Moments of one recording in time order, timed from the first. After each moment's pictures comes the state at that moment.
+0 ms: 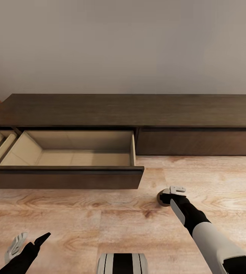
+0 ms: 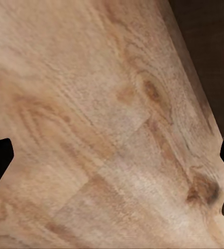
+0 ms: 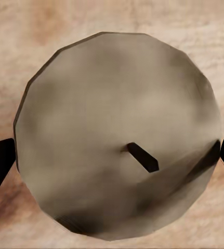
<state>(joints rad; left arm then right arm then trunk) 0.11 0.03 0.49 -1.56 0.95 0.76 -0.02 -0.76 -0.06 0.15 -0.54 -0.27 0.40 -0.21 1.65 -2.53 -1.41</state>
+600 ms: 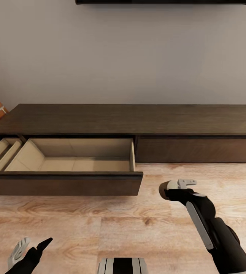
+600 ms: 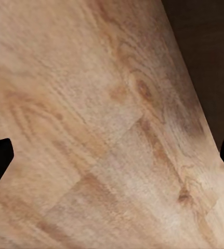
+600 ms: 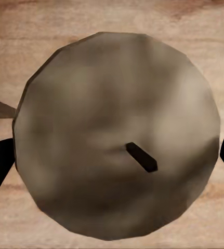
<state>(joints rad) 0.11 0.03 0.47 -1.49 0.95 0.72 -0.02 -0.42 -0.14 0.12 -1.52 -0.27 0.90 -0.22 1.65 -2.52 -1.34</state>
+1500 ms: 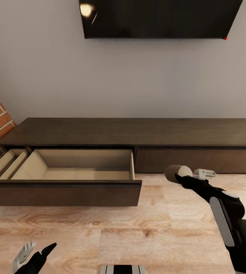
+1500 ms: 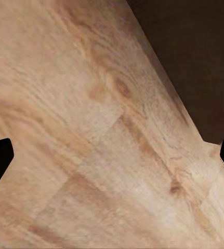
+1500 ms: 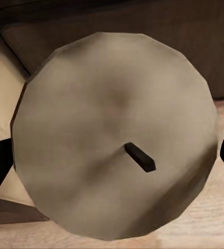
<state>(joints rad) 0.15 0.04 0.41 -1.50 0.91 0.69 -0.02 -0.41 -0.17 -0.12 -1.61 -0.28 0.76 0.06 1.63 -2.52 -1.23</state>
